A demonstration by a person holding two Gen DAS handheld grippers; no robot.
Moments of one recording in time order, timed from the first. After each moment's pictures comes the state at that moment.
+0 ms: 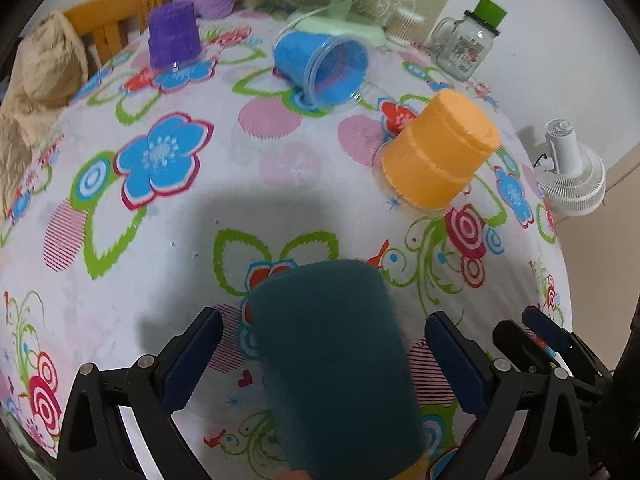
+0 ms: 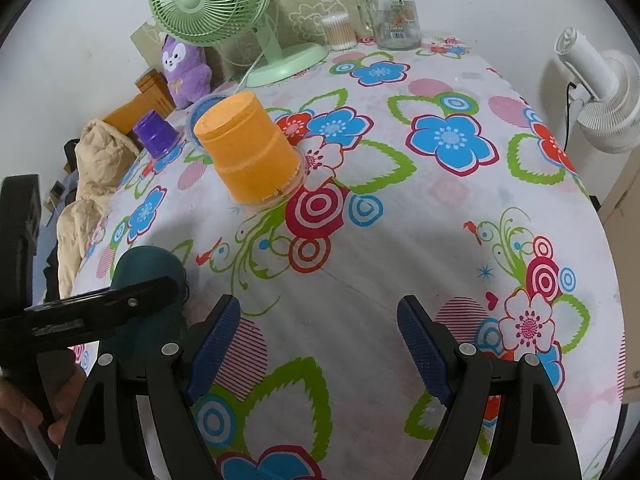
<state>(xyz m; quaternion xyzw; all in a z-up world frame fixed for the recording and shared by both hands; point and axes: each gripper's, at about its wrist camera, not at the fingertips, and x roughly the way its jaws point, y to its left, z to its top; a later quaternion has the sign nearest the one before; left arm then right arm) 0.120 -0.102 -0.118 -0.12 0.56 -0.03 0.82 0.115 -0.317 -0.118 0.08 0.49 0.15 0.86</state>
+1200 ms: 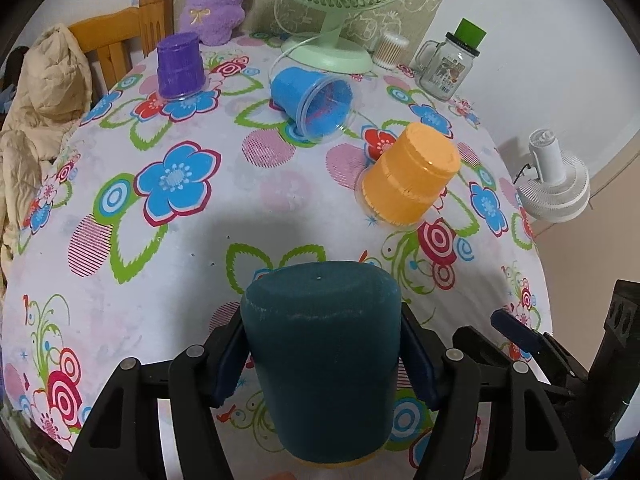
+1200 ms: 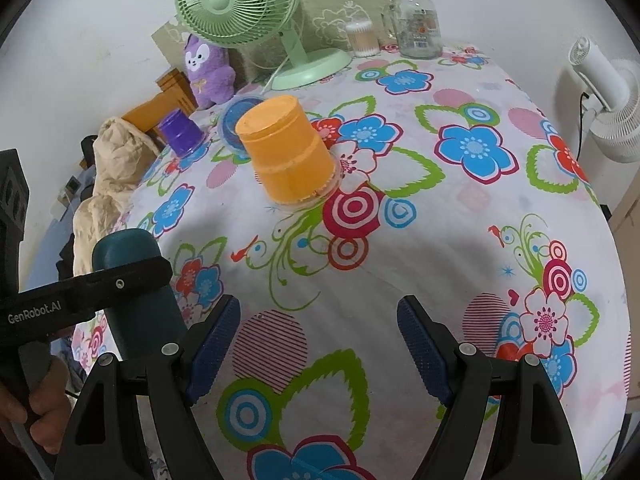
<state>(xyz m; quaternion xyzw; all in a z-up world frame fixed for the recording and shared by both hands) 0.102 -0.100 -0.079 -0.12 0.53 -0.04 0.84 0.103 -0.301 -0.105 0.08 0.48 0.17 0.86</state>
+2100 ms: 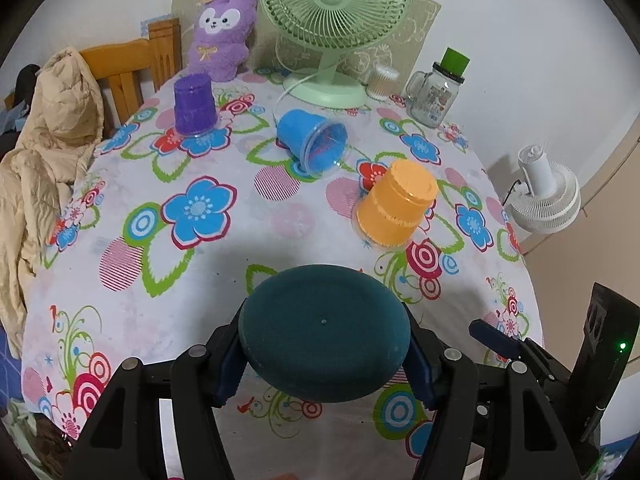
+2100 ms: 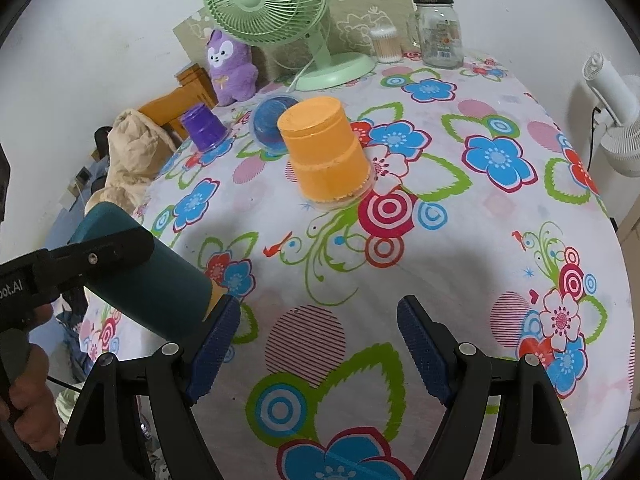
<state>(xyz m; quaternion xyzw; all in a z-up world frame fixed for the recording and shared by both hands) 0.078 -0.092 -0.043 -0.11 0.48 -0.03 0.87 0.092 -0.280 -0.095 0.07 0.47 0.19 0.86</state>
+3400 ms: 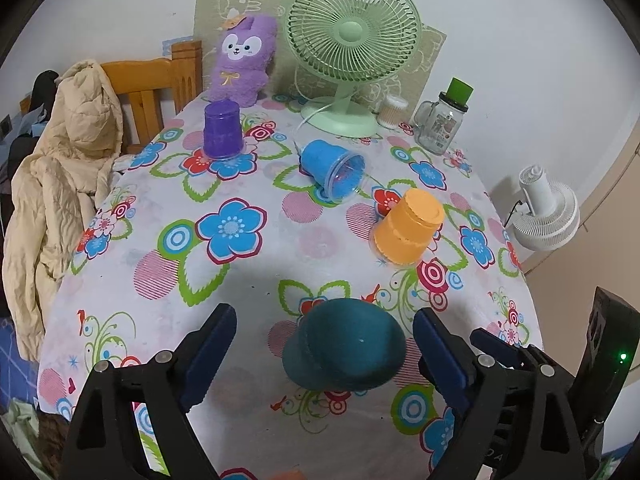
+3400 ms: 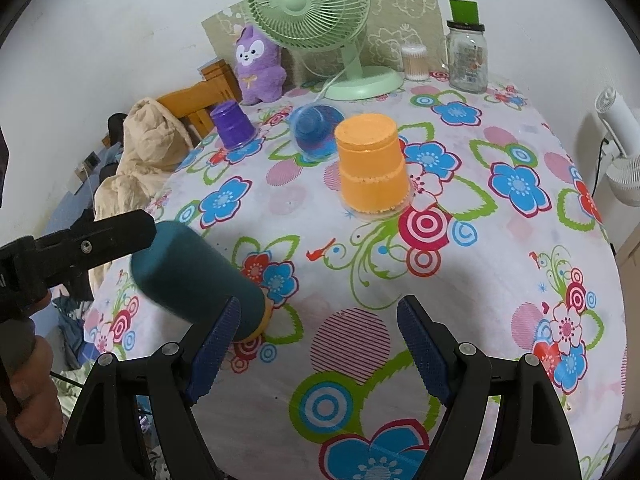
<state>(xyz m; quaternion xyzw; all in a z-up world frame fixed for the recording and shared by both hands) 0.056 -0.067 -0.024 -0.11 0.45 -0.02 0.89 0.076 -0.247 -0.074 0.04 0.45 0.21 0.87</state>
